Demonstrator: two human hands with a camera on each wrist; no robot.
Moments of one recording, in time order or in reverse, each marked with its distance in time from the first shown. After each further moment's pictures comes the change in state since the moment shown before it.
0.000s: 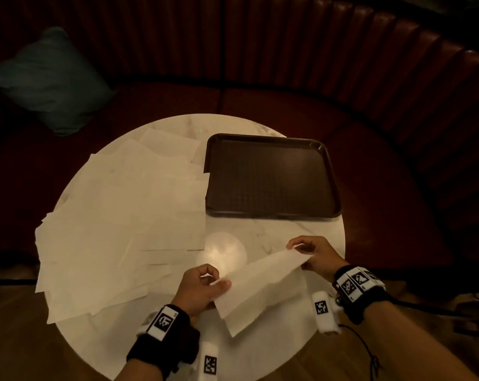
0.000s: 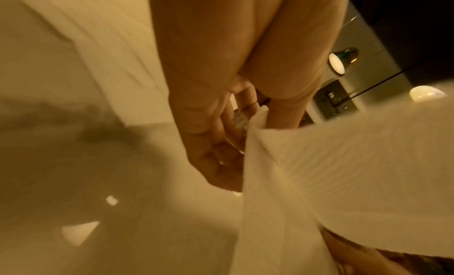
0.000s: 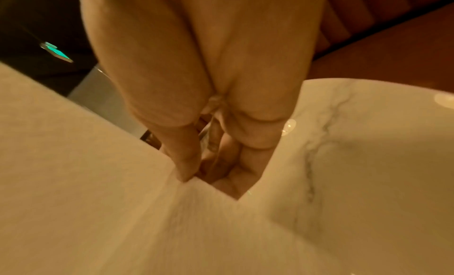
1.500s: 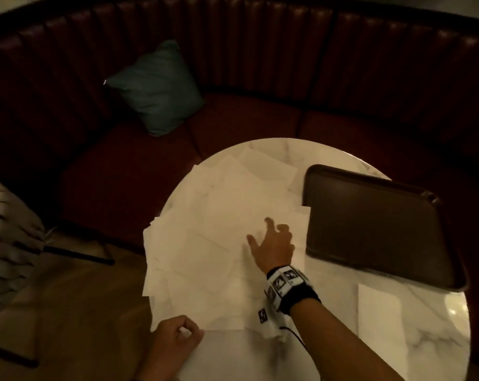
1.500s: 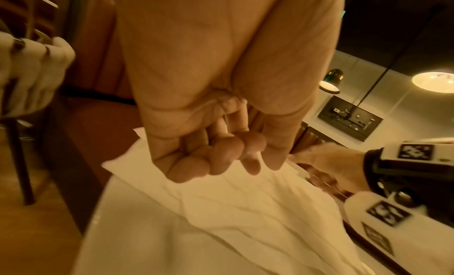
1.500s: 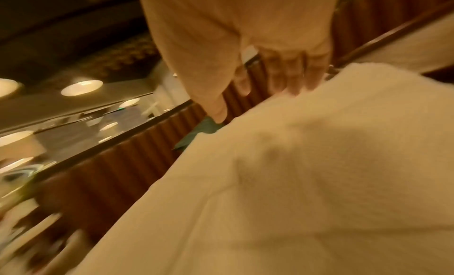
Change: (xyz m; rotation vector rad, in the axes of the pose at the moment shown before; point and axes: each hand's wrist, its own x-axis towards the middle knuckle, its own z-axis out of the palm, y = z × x) left_hand -0.046 -0.010 -0.231 0.452 0.385 0.132; right_hand 0.118 -0.119 0.314 -0.794 0.250 -0.124
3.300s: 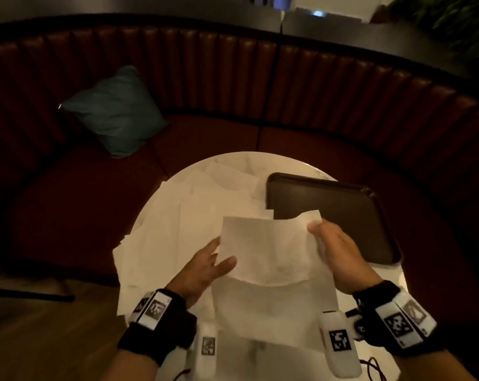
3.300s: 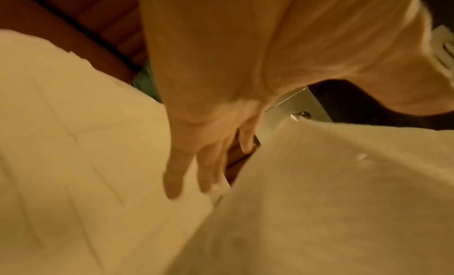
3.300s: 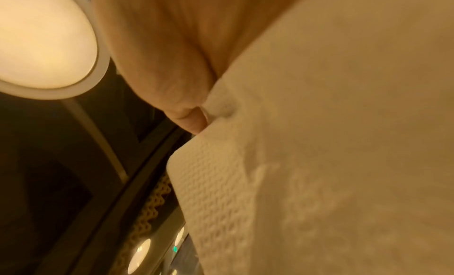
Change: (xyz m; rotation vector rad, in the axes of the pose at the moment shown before) left_hand 0.029 0.140 0.003 -0.511 -0.558 0.179; right_hand -0.121 0.023 -0.196 0.873 -0.066 -0.061
